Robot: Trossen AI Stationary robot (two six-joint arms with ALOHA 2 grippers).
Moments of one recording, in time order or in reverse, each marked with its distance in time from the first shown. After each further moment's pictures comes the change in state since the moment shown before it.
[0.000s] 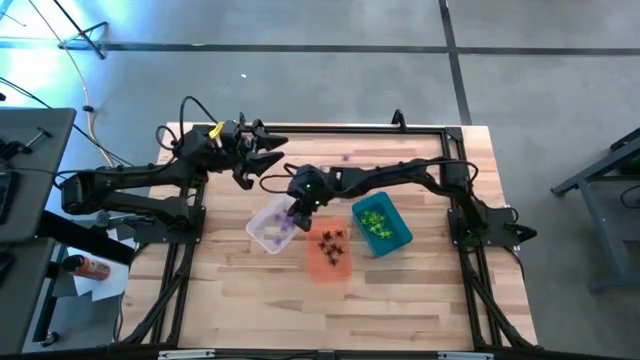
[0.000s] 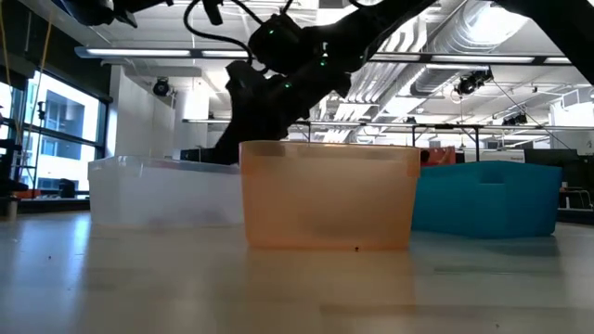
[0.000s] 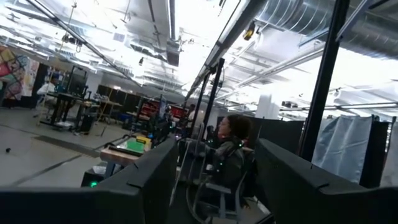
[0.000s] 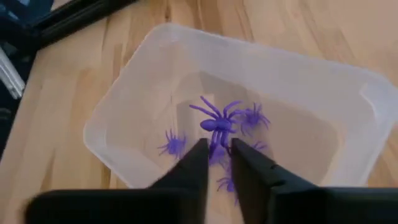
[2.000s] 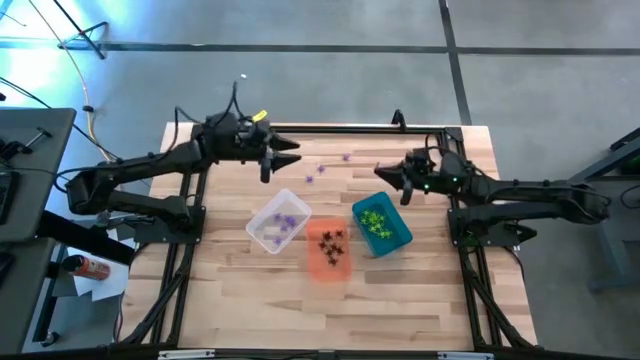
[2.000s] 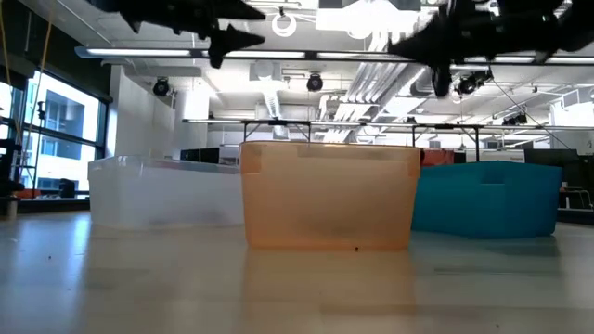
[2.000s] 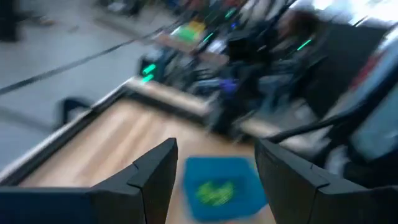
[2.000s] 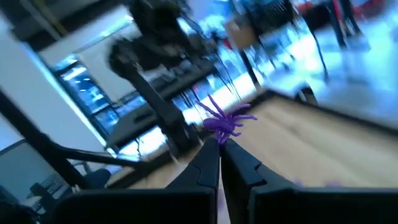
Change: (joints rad) left arm 0.111 0.076 0.192 -0.718 0.043 0.163; right arm -0.127 -1.313 -1.140 0.544 0.253 0.254
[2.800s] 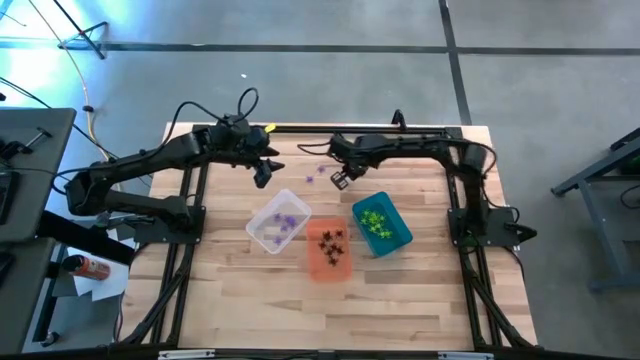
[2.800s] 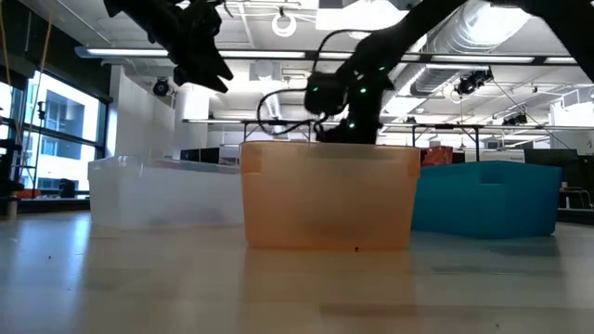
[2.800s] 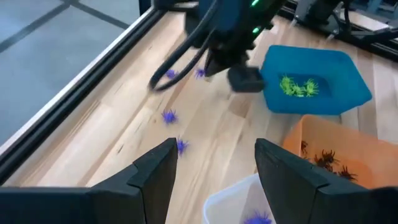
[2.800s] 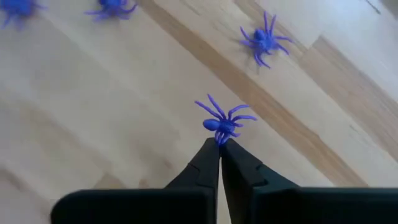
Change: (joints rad) left arm 0.008 -0.010 0.099 -0.598 -0.236 0.168; right arm -0.141 1.181 1.028 -1.172 0.215 -0.076
